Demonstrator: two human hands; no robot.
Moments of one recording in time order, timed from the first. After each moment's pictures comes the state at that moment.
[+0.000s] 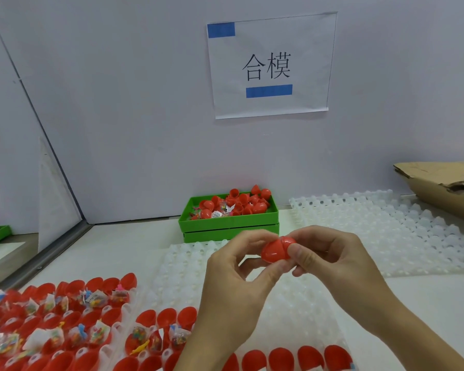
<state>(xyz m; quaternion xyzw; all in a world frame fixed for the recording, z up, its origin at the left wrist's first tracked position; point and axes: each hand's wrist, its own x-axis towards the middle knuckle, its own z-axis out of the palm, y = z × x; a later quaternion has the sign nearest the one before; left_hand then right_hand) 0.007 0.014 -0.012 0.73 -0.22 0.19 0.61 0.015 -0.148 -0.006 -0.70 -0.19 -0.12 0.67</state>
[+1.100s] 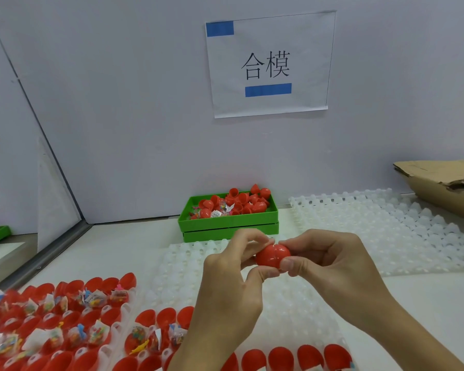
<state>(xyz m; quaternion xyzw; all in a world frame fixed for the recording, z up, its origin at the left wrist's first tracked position) 0.011 0.021 -0.019 0.82 -0.20 0.28 0.45 0.013 -0.144 -0.007 -0.71 -0.19 -0.15 0.66</state>
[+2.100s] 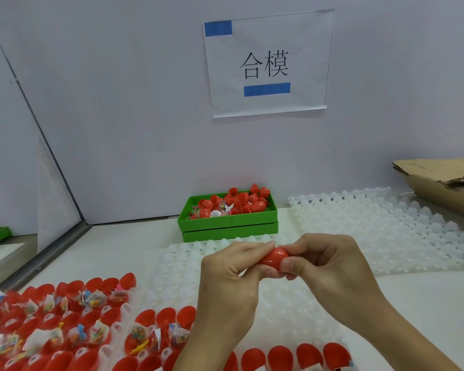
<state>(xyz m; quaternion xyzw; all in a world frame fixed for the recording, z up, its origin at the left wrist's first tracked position) 0.019 0.019 -0.025 0.77 -0.21 0.28 0.54 0.012 -0.139 -0.008 -0.73 -0.17 -0.16 0.65</state>
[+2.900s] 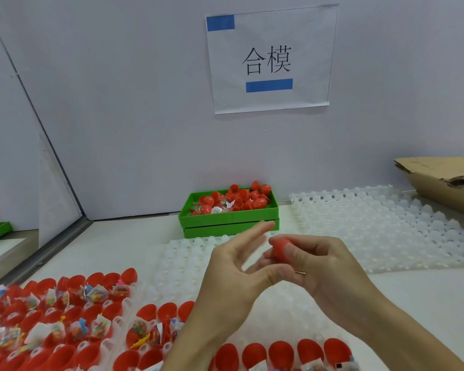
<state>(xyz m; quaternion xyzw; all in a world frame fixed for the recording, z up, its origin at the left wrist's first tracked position) 0.015 0.021 -0.018 0.72 -0.20 0.07 0.66 0.019 -0.135 -0.019 -0.56 -0.14 0.03 0.82</state>
